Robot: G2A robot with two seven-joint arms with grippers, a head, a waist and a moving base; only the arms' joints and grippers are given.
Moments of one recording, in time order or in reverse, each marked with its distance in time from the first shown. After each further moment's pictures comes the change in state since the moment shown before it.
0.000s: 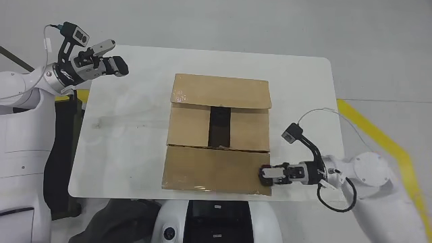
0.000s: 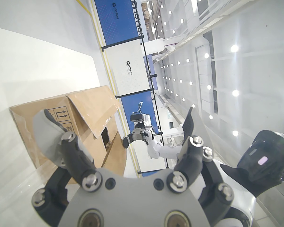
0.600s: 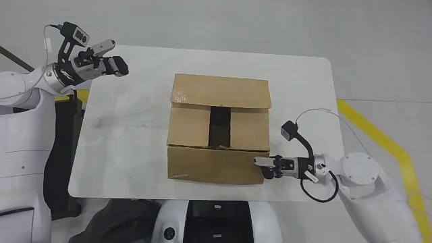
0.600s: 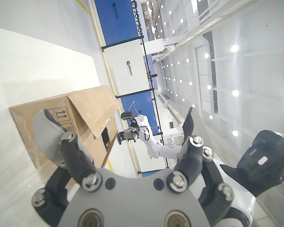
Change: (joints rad) left arm 0.000 0.000 0.000 0.000 0.000 0.000 0.000; right arm 0.011 0.004 -0.046 0.042 -0.095 0.068 -0.143
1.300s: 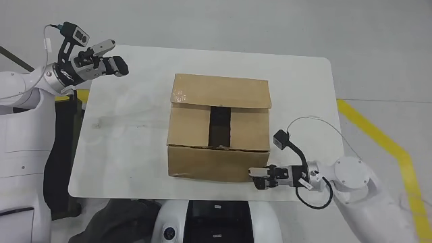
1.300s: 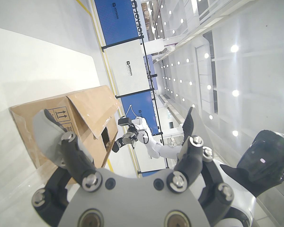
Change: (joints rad) left arm 0.000 0.000 0.000 0.000 0.000 0.000 0.000; right arm -0.006 0.006 -0.068 0.021 -0.007 -0.007 0.005
